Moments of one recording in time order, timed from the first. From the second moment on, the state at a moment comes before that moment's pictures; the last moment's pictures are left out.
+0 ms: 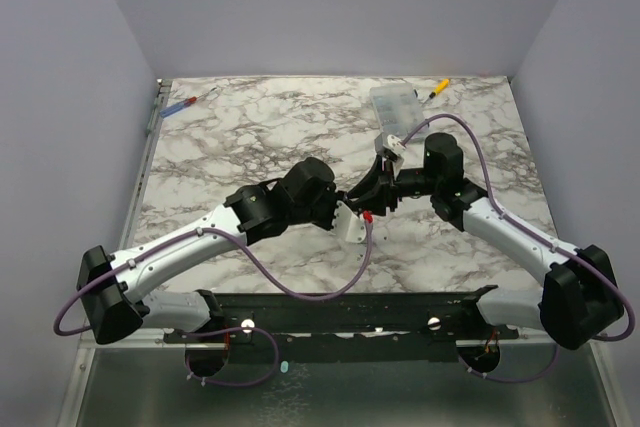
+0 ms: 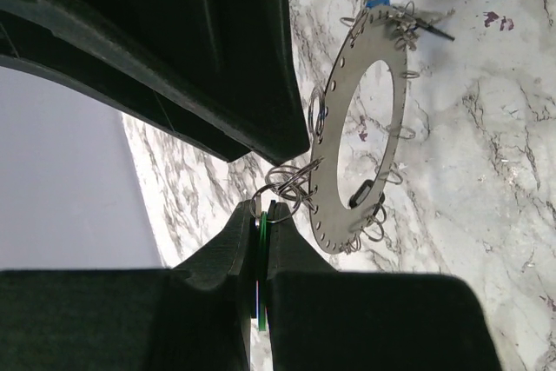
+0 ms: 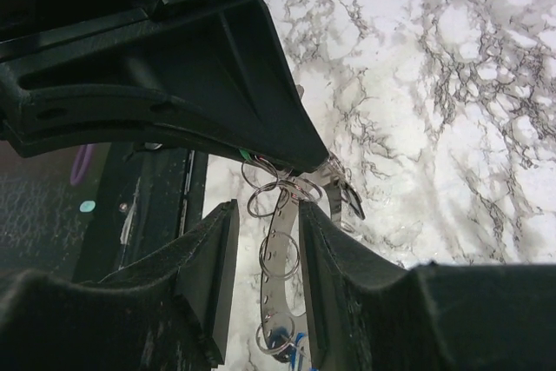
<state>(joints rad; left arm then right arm) -0.99 1.24 1.12 -0.57 0.05 1.05 0.49 1.25 0.77 0.21 -1.08 -0.06</state>
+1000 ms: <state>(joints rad) -0.98 1.34 1.22 -0.62 0.01 0.88 0.49 1.27 0.77 0.24 -1.00 -0.03</state>
